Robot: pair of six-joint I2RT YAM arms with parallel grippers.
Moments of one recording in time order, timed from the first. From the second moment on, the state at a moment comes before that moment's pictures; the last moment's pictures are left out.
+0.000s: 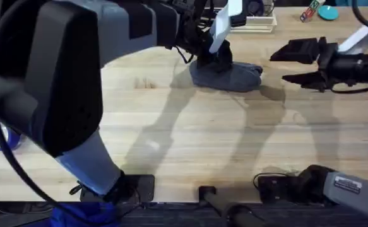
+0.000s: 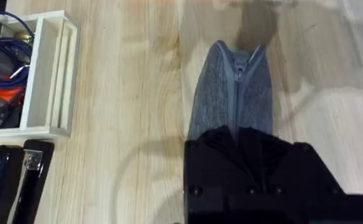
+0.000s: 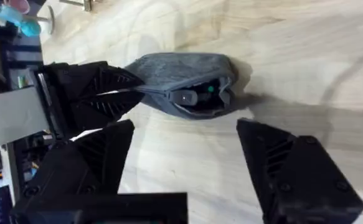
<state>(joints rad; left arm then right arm) -0.48 1.90 1.32 -0.38 0.72 0.98 -0.36 1.32 0.86 -0.67 -0.80 0.18</state>
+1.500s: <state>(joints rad) -0.48 1.90 1.32 -0.38 0.72 0.98 -0.11 1.55 0.86 -0.34 -0.81 0.36</state>
